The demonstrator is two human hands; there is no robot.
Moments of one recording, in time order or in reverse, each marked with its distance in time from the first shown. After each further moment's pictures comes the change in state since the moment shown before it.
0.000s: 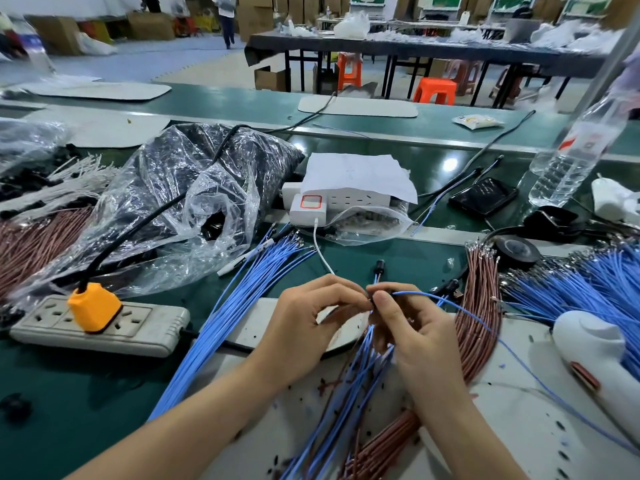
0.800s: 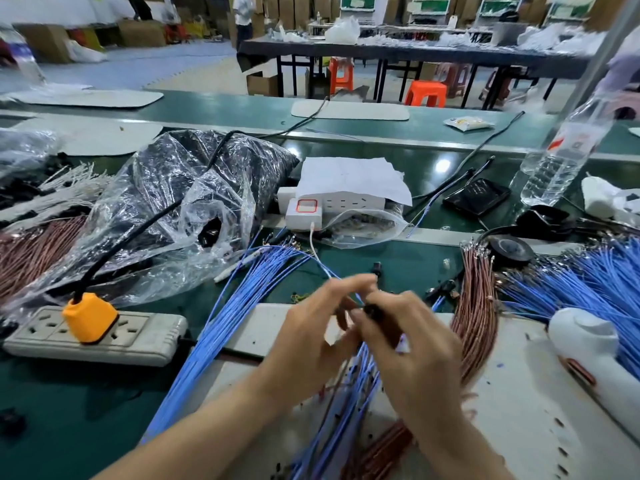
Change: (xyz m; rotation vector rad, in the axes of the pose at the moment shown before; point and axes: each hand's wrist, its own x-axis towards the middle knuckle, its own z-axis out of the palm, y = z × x) left_hand -0.004 0.010 0.001 0.064 -0.042 0.085; right_hand -0.008 0.000 0.001 -0.627 0.063 -0.721
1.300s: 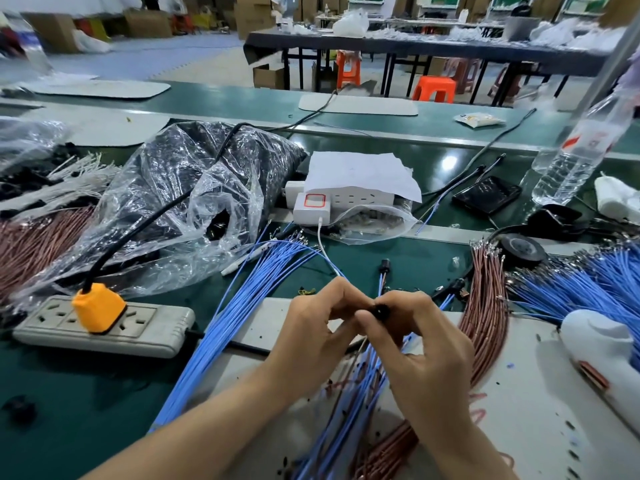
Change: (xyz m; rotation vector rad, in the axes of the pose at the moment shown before) left_hand -0.005 -0.007 0.004 -0.164 0.087 -0.124; right_hand -0.006 -0.003 0.002 0.119 0.023 0.074
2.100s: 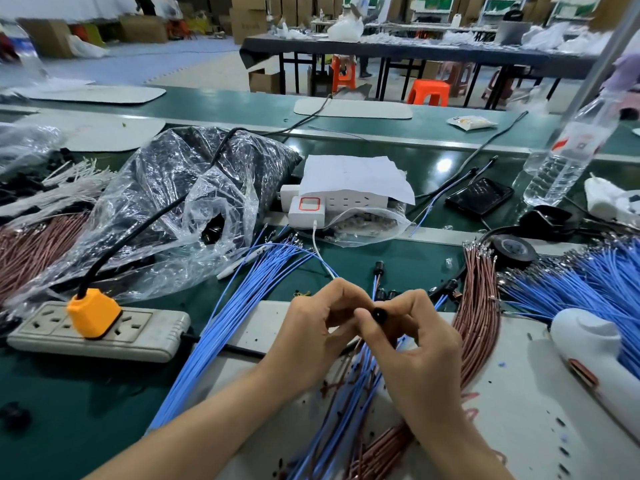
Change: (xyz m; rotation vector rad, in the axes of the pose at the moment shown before) left_hand 0.002 0.005 0.000 -0.109 -0.096 -0.160; right_hand 0.002 0.001 0.001 0.093 -0.004 0.144
